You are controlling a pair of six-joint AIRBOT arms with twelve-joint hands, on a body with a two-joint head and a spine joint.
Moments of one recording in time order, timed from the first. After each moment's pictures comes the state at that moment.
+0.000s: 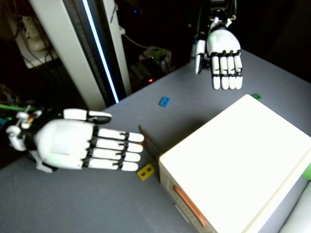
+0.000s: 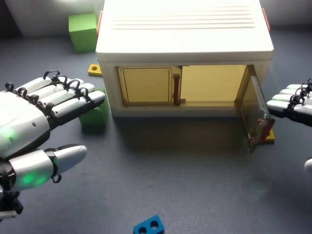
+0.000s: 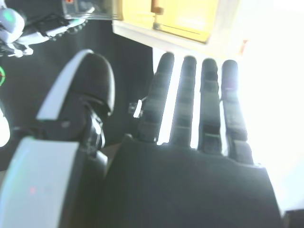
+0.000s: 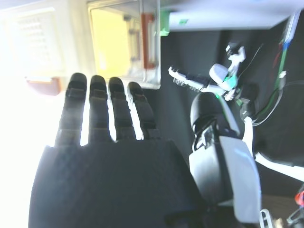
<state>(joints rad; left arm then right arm) 0.99 -0.75 0.85 -0.06 -1.04 0.94 -1.05 -0.82 1.11 -0.27 1.05 -0.45</state>
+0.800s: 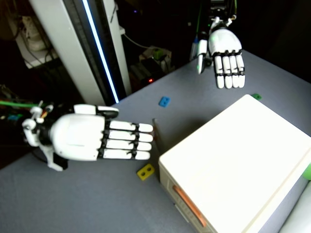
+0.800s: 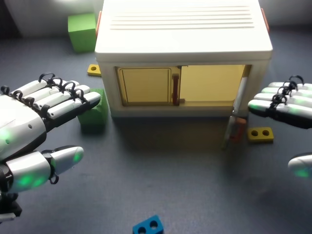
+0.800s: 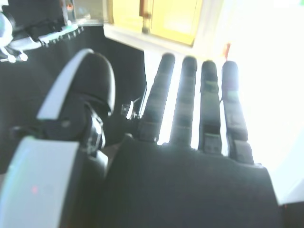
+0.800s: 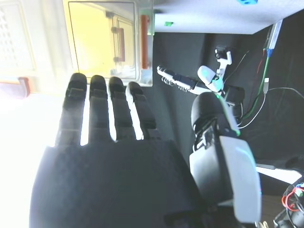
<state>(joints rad) 1.02 -0.75 0.85 -0.09 -1.07 0.95 -0.98 -0.85 1.11 -0.33 1.04 -0.45</state>
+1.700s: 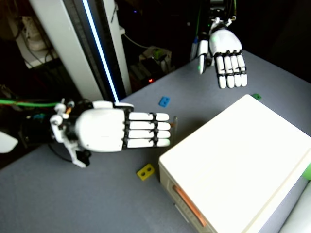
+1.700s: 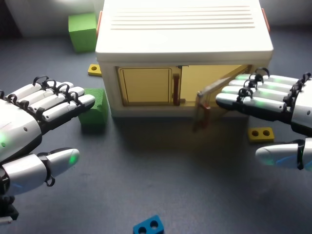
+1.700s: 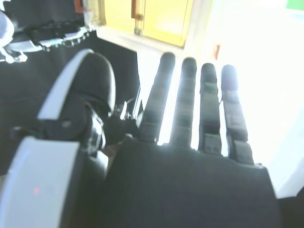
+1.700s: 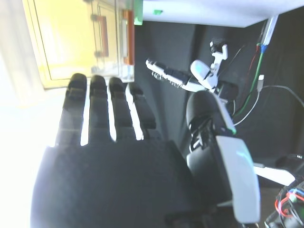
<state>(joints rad) 1.05 -0.75 0.84 -0.12 -1.09 0.95 -0.83 -0.95 1.16 -0.41 0.97 -0.45</state>
